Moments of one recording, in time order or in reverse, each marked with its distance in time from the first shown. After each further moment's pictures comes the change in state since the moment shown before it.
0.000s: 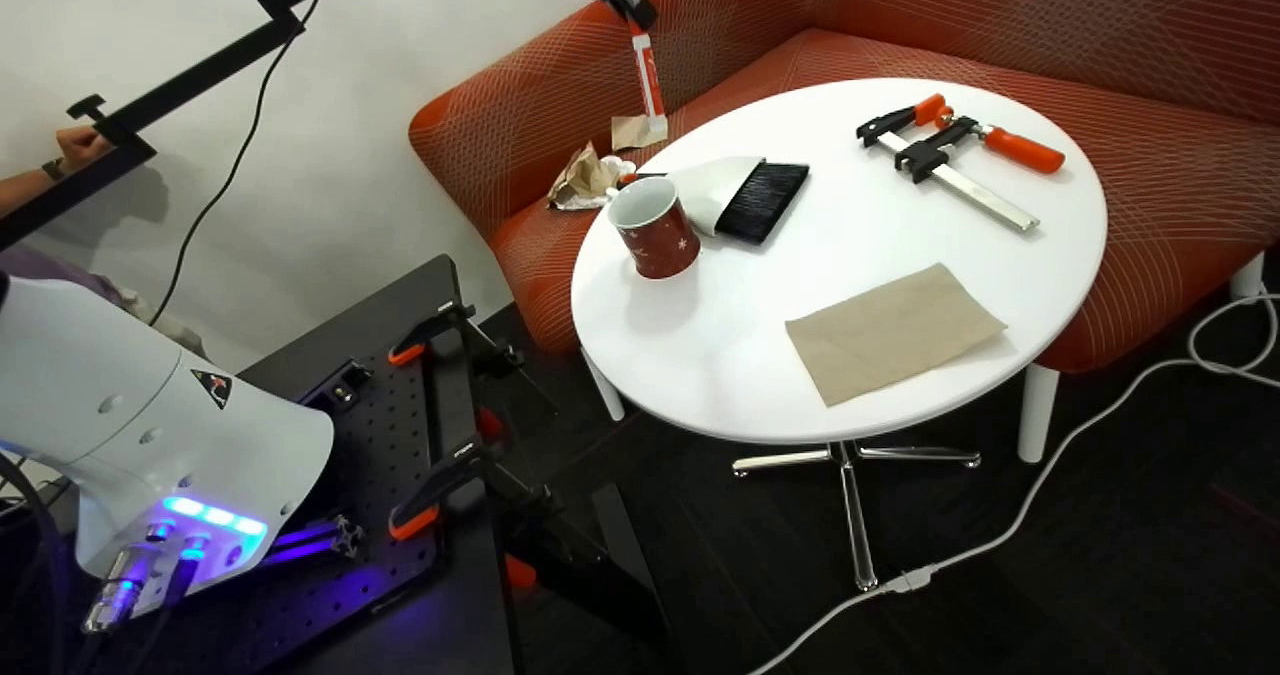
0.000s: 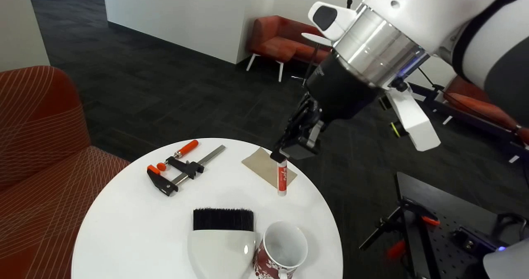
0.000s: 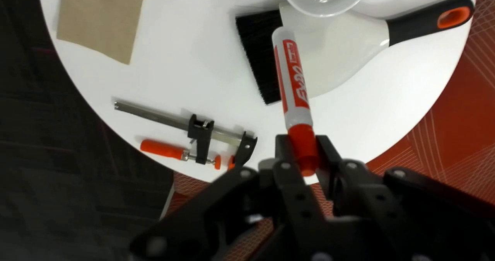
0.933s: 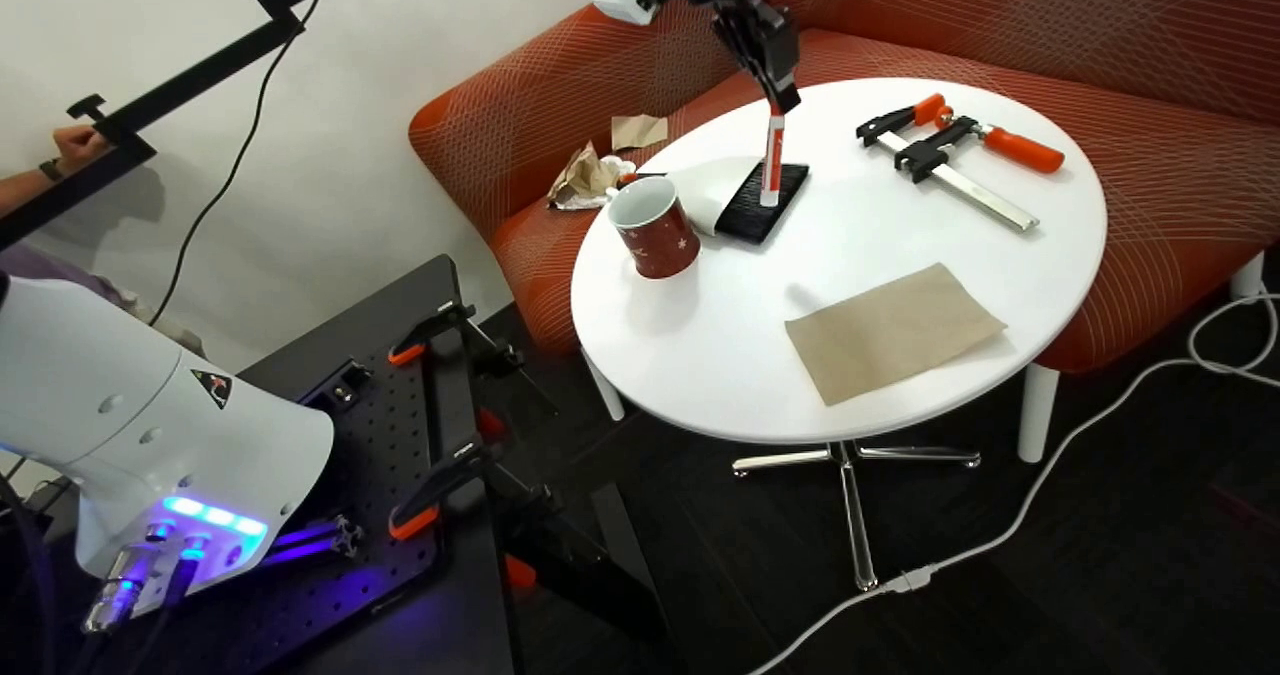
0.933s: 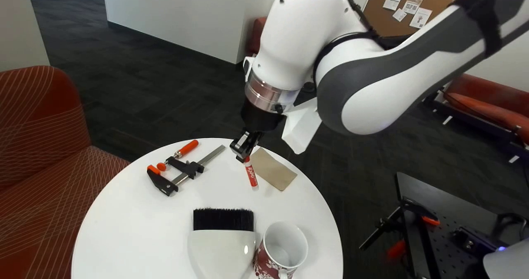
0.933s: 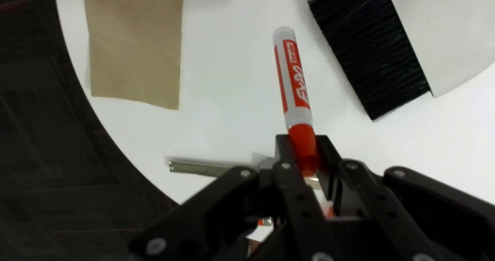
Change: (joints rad) arm 0.001 0.459 -0.135 0.396 -0.013 -0.116 0.154
